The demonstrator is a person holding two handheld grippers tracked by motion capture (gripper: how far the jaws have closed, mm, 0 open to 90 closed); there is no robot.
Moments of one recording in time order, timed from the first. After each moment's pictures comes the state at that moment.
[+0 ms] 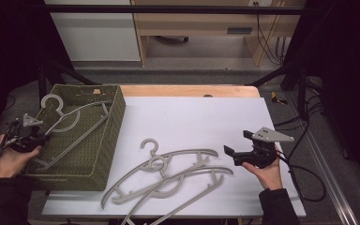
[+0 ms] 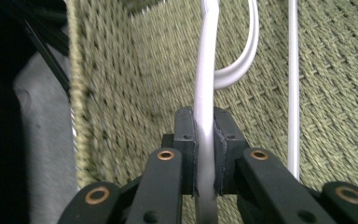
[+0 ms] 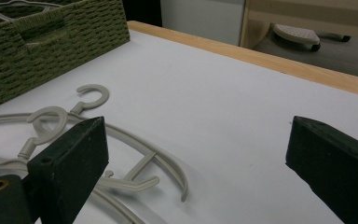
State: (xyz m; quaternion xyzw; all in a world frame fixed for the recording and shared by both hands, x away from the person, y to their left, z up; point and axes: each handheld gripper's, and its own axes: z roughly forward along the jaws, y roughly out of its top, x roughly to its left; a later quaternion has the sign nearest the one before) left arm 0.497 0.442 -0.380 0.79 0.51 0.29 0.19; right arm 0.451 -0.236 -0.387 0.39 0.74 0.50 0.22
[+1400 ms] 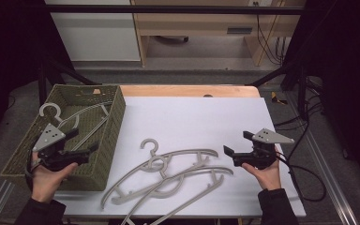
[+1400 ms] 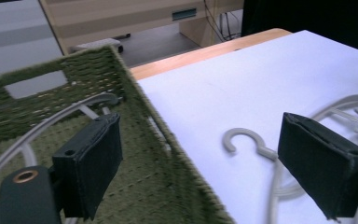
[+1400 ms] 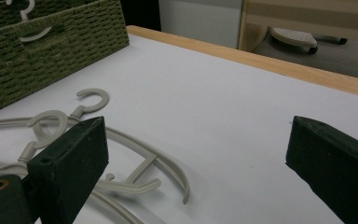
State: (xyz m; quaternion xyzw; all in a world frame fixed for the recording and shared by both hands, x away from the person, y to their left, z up) left arm 0.421 0.310 -0.347 0.73 0.40 0.28 0.47; right arm 0.448 -0.235 -0.390 0.39 0.74 0.51 0.23
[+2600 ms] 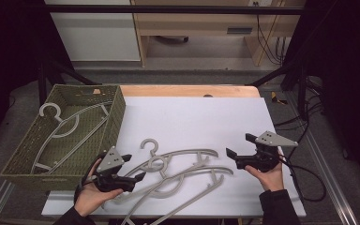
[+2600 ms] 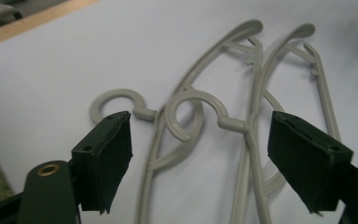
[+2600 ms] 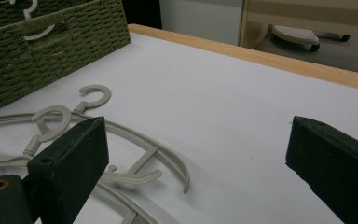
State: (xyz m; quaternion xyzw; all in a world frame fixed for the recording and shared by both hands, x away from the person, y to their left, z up) left arm 0.403 0.201 -0.401 0.84 0.30 0.16 0.42; right arm 0.442 -0.242 -0.392 0.39 0.74 0.51 0.22
